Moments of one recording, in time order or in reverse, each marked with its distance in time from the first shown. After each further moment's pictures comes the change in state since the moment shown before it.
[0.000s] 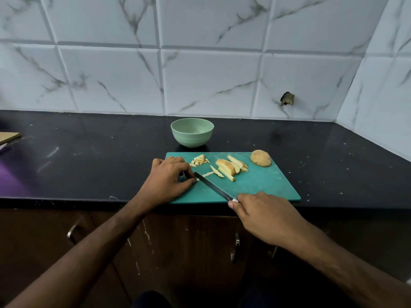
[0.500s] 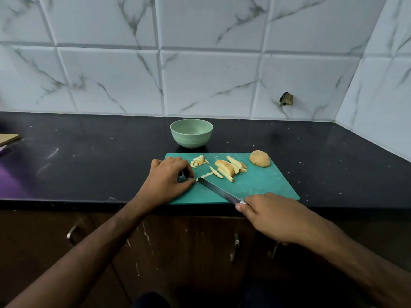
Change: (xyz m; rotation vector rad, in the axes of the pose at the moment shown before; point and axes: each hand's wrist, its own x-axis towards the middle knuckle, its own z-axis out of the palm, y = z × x) left_hand 0.000 -0.002 0.001 -0.006 0.030 0.001; right_hand -0.005 0.012 -0.016 0.068 -0.156 0.015
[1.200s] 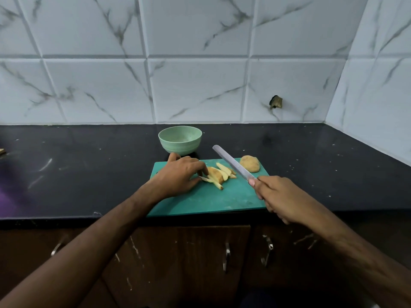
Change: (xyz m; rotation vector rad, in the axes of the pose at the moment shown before) left_hand 0.063 0.025 0.016 0.210 -0.202 0.247; right_hand 0.015 0.059 -0.014 0.478 0.210 0.106
